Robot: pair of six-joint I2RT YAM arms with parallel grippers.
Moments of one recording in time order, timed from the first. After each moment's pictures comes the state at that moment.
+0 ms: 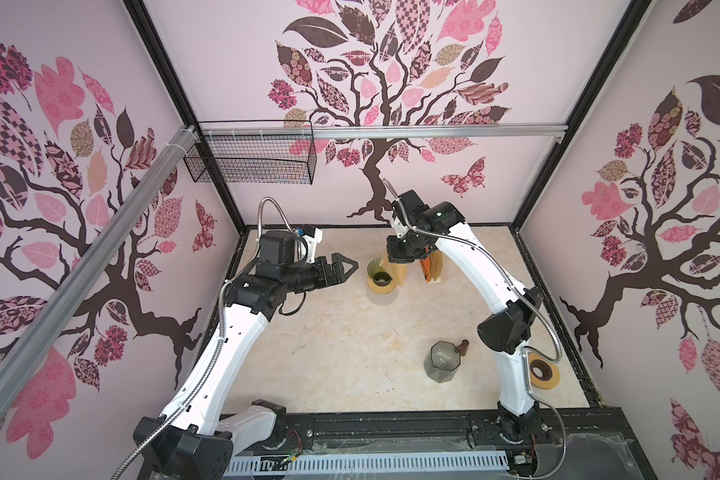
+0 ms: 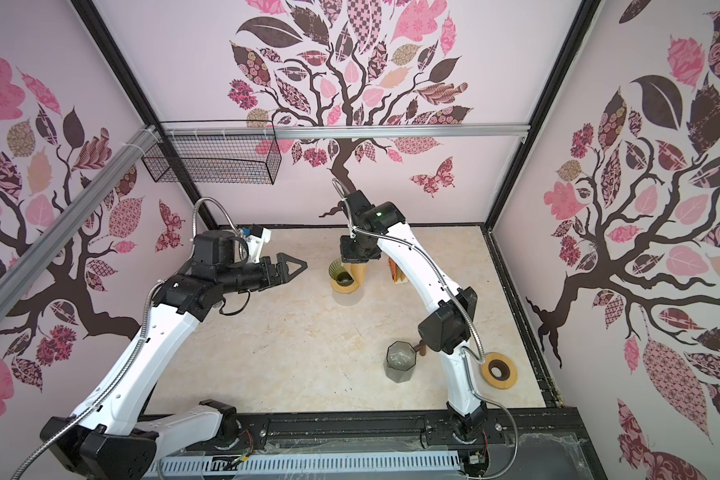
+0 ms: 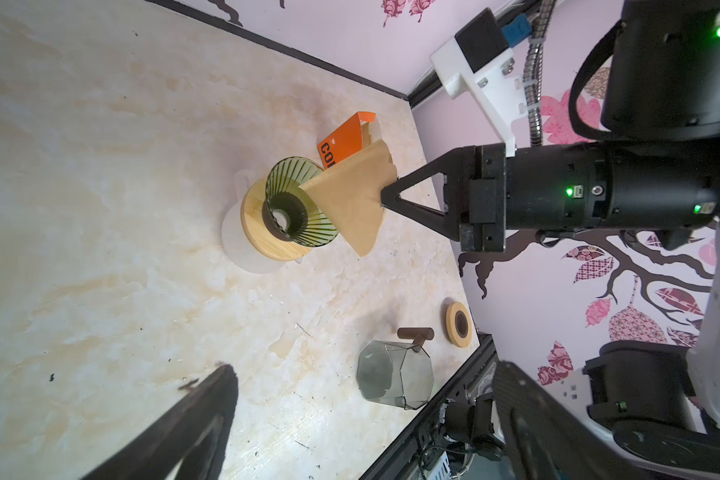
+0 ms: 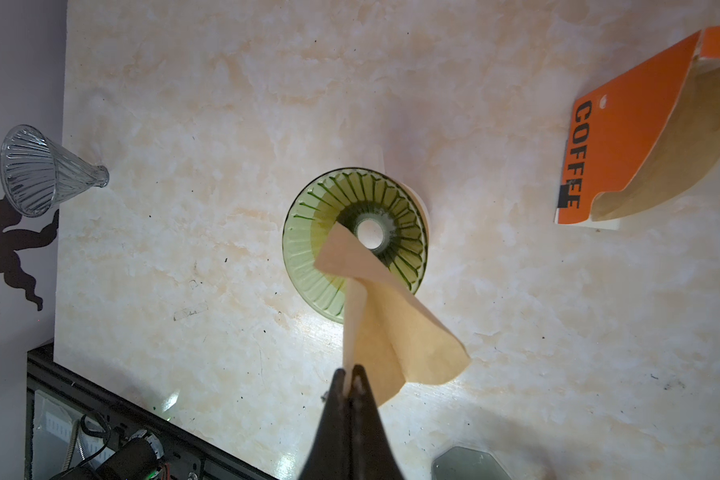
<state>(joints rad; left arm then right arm) -0.29 1.18 1.28 -0.70 0.54 -0.52 0.61 2.12 2.39 -1.36 -0.08 0.45</state>
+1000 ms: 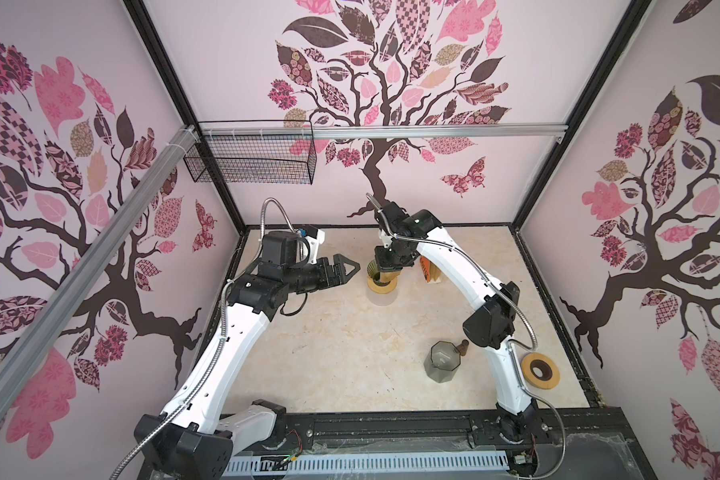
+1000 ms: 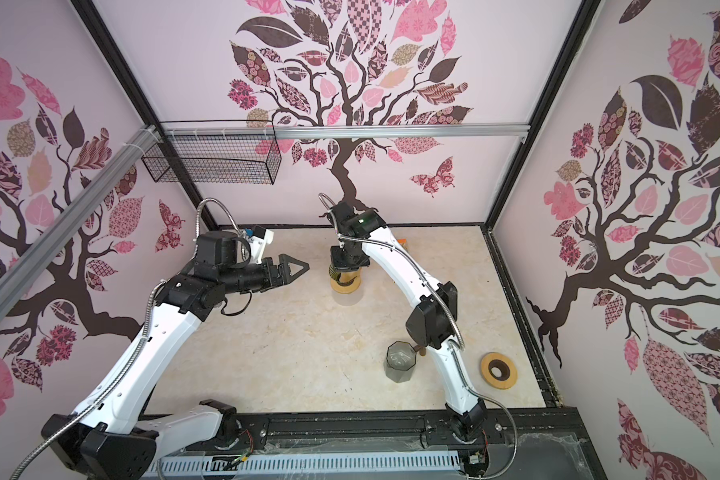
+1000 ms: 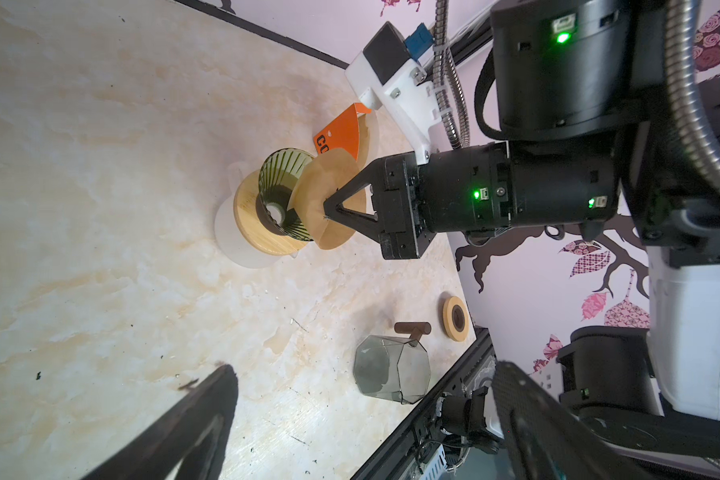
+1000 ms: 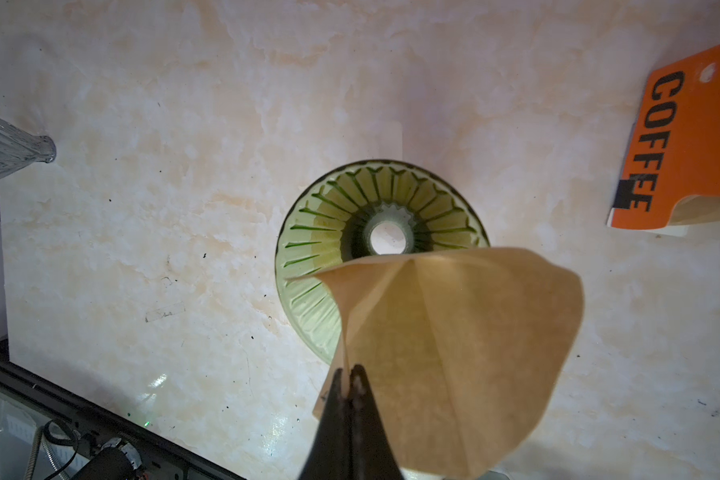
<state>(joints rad) -0.30 1.19 1.28 -0.69 0.55 -0.52 0.65 2.23 2.42 -1.36 -0.07 0.45</state>
